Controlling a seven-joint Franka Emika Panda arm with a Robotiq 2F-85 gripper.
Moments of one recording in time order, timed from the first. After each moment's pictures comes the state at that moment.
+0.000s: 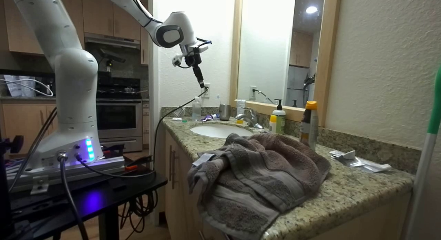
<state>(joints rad) -0.14 -0.36 -0.15 -2.57 0.21 2.69 0.21</state>
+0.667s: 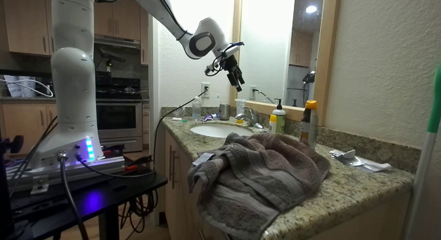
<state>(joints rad) -0.28 0.05 -0.24 -2.22 0.10 2.90 0.65</state>
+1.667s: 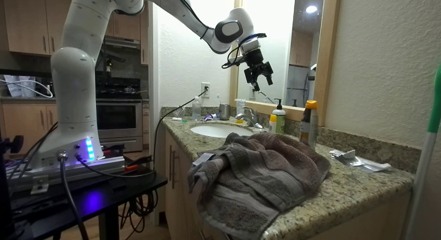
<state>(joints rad) -0.29 0.28 -0.43 -1.82 0.00 2.51 1.16</state>
